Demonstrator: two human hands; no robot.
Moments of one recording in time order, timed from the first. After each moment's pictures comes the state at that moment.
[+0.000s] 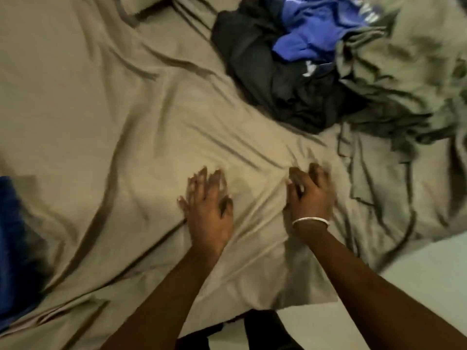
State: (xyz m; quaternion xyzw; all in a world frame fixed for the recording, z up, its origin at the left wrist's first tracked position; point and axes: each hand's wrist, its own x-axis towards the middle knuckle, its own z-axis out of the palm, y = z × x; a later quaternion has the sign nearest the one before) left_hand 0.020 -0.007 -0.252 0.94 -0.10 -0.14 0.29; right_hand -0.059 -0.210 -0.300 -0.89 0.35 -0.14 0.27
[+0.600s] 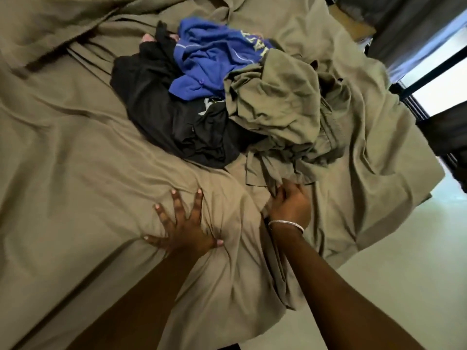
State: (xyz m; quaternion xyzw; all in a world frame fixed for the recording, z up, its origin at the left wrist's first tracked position) left_hand -0.005 -0.178 -0.280 0.94 -0.10 -0.32 0.03; right_hand -0.084 -0.368 -0.259 -0.81 0.51 -0.17 0.25
